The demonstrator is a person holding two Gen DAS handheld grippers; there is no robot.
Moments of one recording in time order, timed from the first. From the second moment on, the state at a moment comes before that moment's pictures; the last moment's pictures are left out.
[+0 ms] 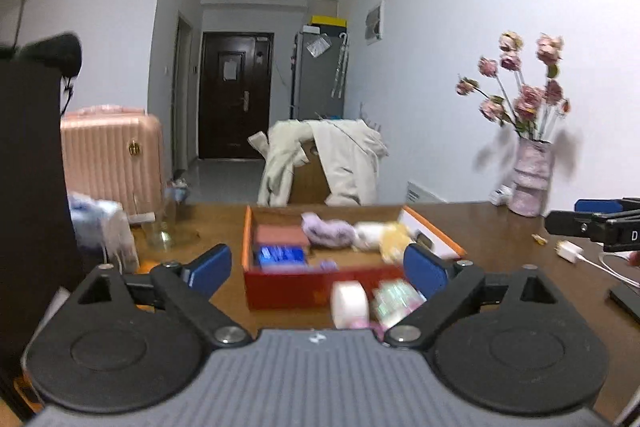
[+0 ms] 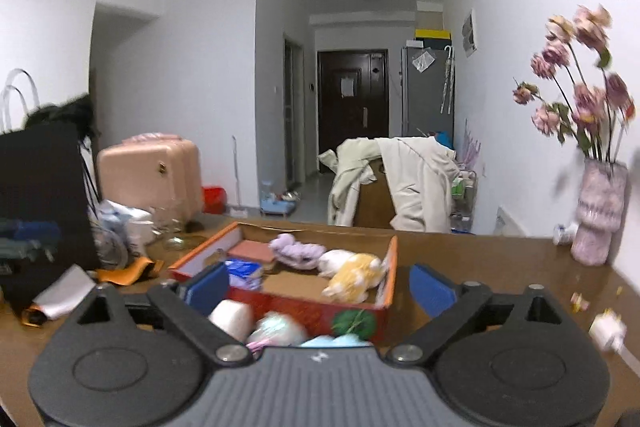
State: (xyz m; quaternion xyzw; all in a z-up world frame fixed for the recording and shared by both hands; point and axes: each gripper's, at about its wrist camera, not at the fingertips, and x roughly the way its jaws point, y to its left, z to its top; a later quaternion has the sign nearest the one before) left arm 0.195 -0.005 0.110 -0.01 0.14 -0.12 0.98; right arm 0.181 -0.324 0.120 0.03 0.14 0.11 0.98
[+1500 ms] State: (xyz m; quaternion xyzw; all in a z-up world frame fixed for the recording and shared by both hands) left arm 0.327 -0.027 -0.016 -0.10 0.34 -0.20 0.92; right arm 0.294 -0.276 -0.004 0.11 0.30 0.16 0.93
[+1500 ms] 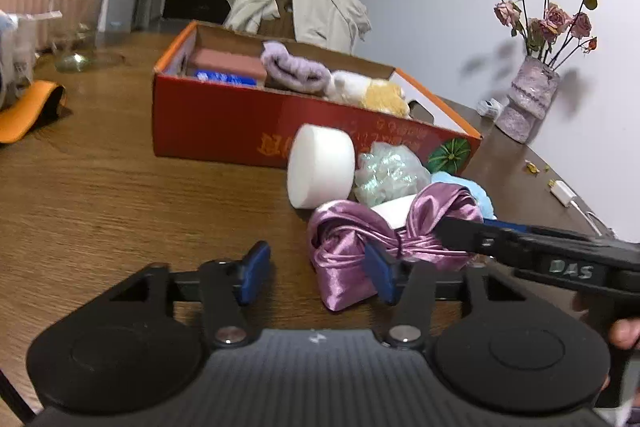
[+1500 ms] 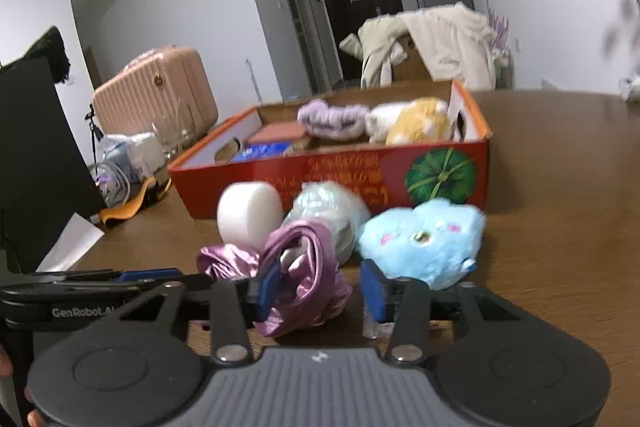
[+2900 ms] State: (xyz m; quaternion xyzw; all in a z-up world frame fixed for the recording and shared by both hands) left arm 0.165 -0.012 0.097 -0.07 0.18 -0.27 0.95; right arm 0.132 -0.264 0.102 0.07 0.16 0.17 0.97
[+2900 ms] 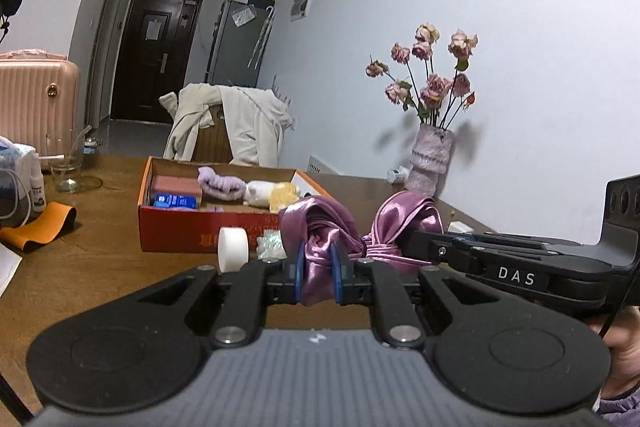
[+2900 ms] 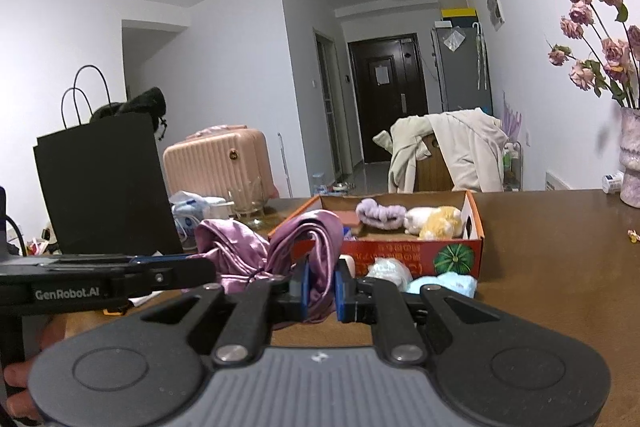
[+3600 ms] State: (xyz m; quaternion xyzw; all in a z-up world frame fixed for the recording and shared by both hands) left arm 0.375 -0.027 0.122 -0.08 0.21 -0.26 0.94; right arm 0.350 -0.286 0.125 0.12 0.19 0.18 0.96
